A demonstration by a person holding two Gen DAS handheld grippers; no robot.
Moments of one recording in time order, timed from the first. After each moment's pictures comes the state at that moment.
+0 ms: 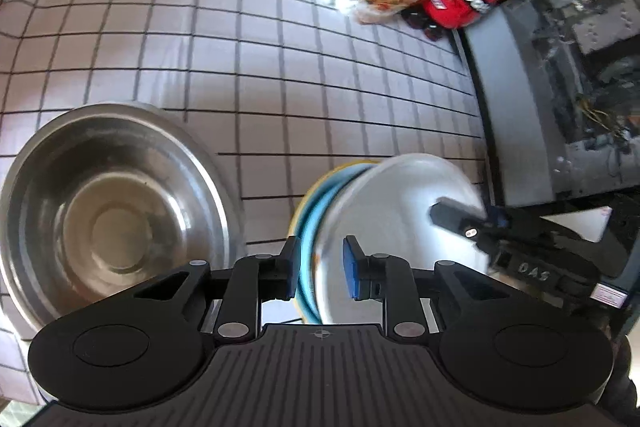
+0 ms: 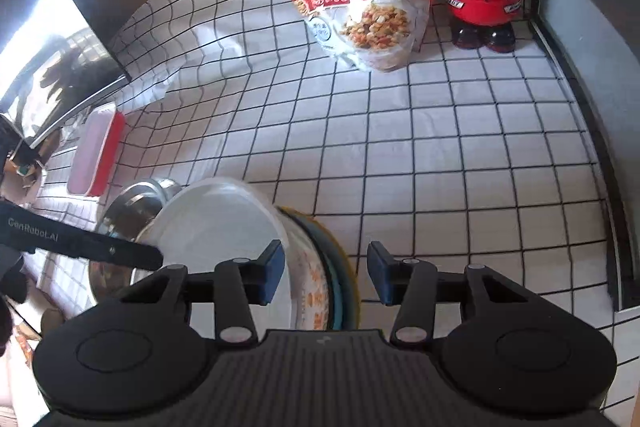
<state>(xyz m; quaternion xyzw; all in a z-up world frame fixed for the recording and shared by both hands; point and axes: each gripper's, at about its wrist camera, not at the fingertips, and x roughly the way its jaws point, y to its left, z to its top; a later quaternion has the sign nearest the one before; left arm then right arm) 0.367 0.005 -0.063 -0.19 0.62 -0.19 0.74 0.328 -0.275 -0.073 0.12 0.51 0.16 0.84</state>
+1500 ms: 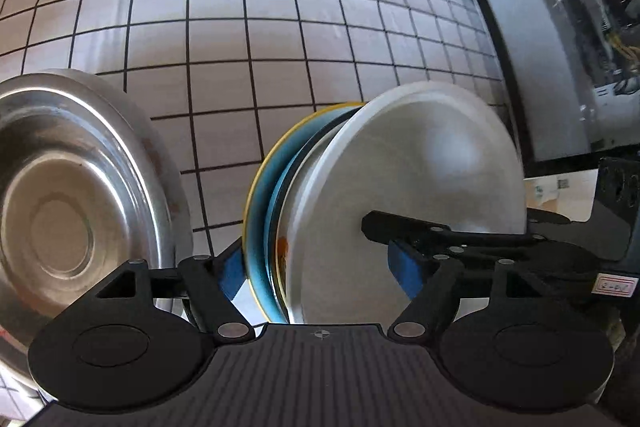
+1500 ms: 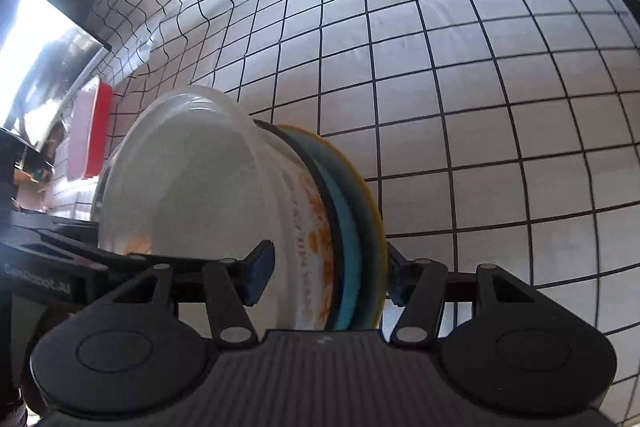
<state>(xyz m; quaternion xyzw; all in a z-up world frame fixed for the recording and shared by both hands) 0.372 -0.050 -0.111 -0.13 0.67 -0.19 0.71 0.329 -0.269 -0.138 0.19 0.58 0.17 0.77</state>
